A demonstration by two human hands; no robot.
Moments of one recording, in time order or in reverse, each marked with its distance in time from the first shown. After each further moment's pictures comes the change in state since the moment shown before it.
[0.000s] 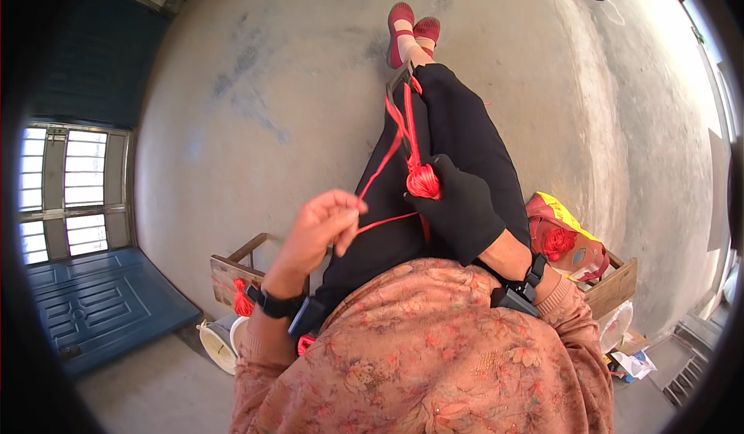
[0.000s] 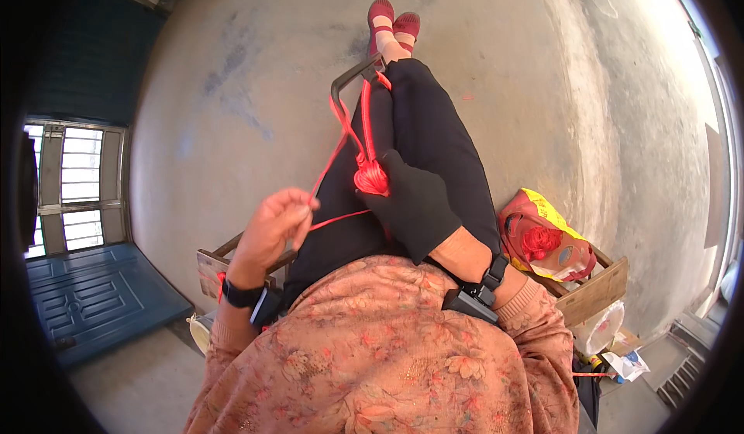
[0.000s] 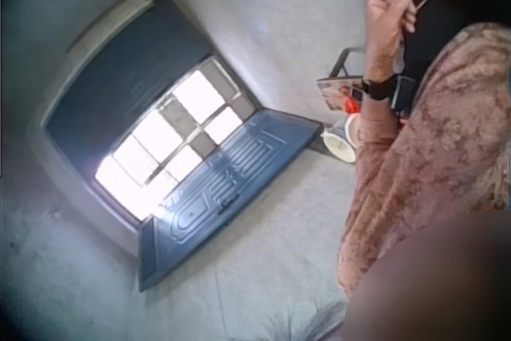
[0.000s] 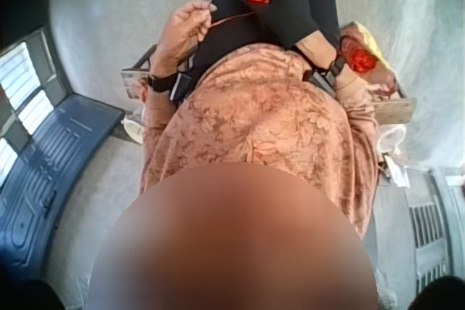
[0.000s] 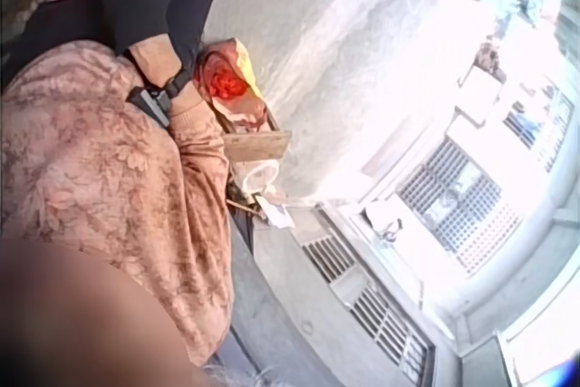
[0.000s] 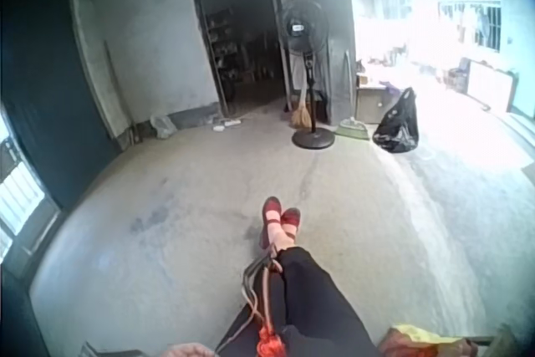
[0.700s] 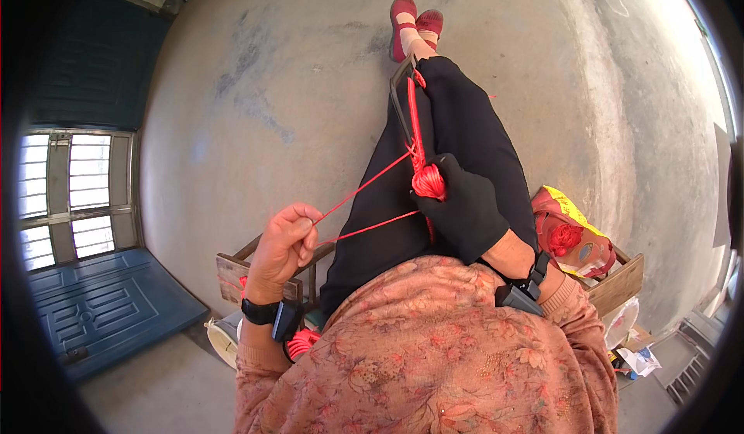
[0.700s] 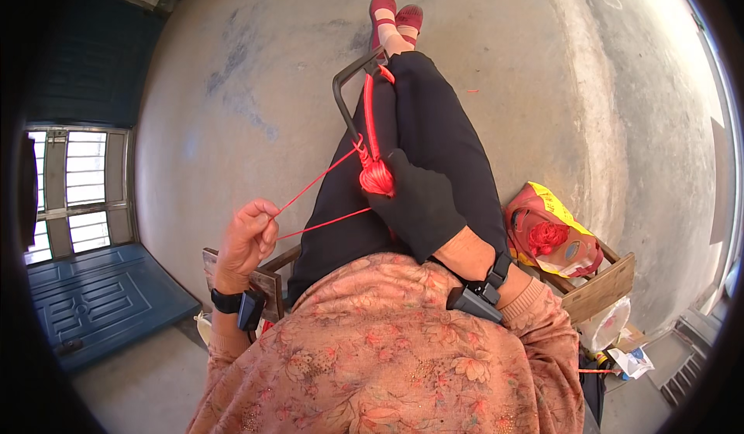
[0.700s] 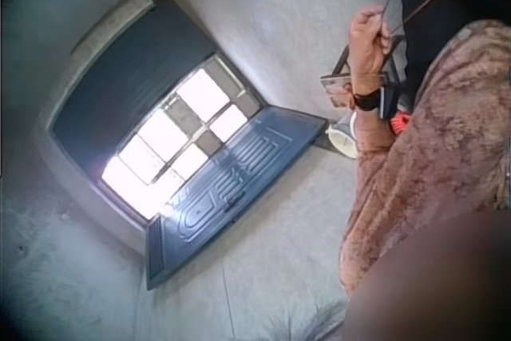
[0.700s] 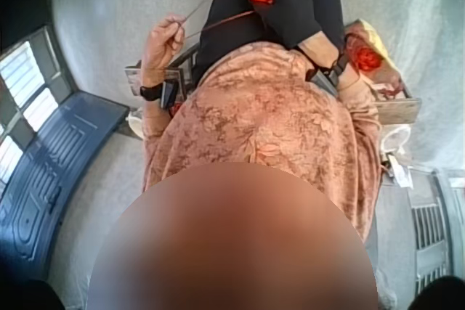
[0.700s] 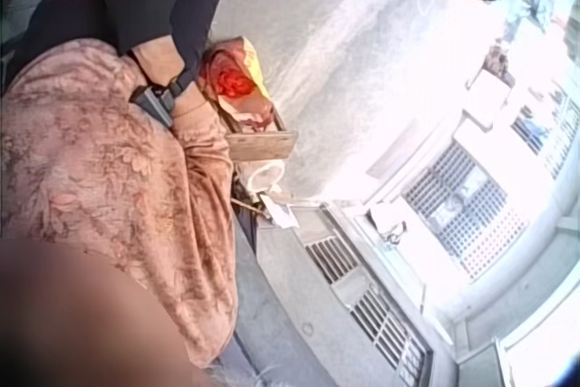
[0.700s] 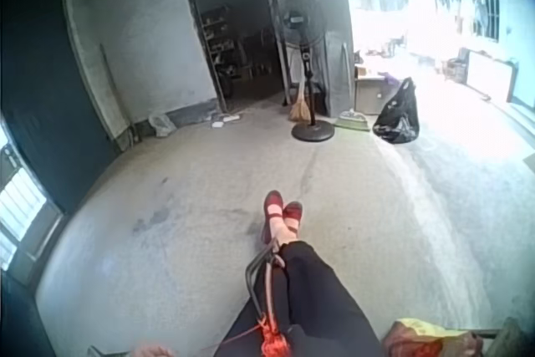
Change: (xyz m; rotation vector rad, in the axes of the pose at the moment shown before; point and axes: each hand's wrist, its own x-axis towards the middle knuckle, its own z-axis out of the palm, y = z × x) left_hand -0.040 -0.004 -0.031 -0.134 0.239 0.018; right_hand 0.000 -0.003 0.003 -0.039 0.022 0.034
